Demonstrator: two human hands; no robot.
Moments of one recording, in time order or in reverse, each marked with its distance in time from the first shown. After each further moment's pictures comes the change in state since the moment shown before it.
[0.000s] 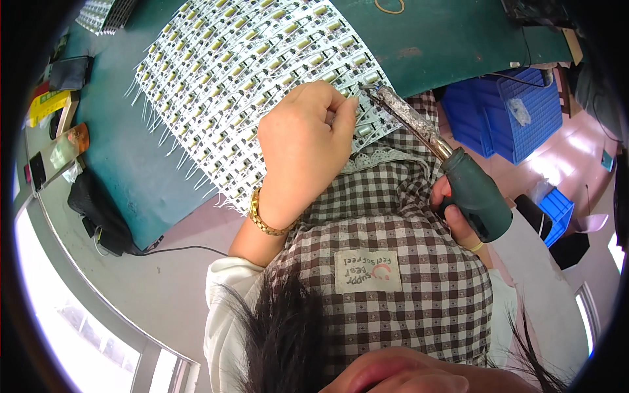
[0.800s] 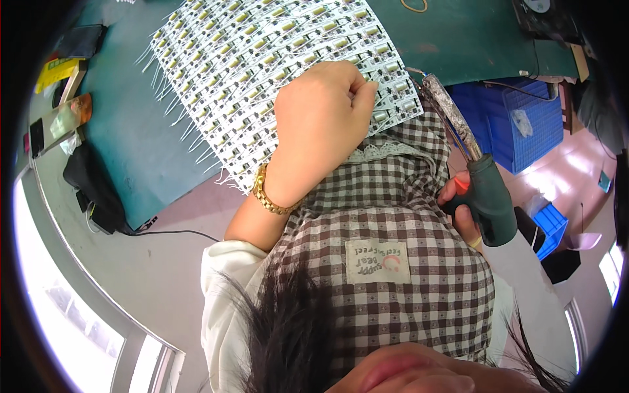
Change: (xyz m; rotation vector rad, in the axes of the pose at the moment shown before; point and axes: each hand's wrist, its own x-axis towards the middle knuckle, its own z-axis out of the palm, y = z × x) left_hand 0.003 -0.008 -0.001 -0.010 0.002 0.039; right_hand 0.006 -0.011 0.000 0.048 -0.109 -0.084
